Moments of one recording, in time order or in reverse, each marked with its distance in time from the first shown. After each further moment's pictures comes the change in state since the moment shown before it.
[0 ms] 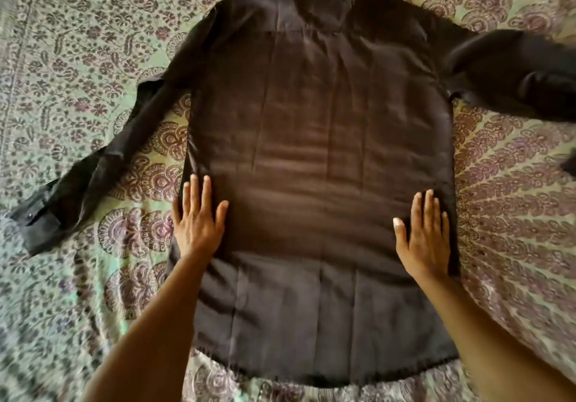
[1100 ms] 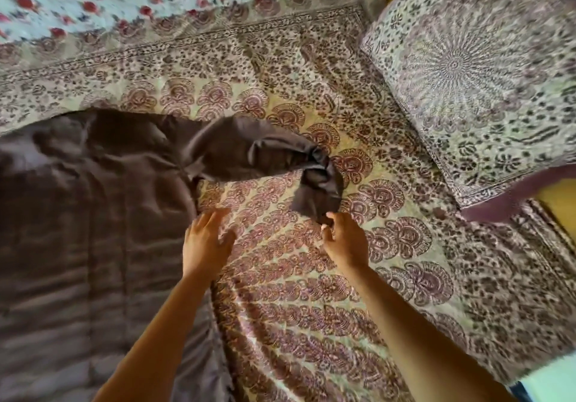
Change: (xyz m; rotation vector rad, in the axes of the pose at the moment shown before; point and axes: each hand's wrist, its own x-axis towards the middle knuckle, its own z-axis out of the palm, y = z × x) left_hand -0.071 0.486 -0.058 -0.280 -0.063 0.544; right_hand 0.063 0.291 -0.160 0.287 0.147 0.219
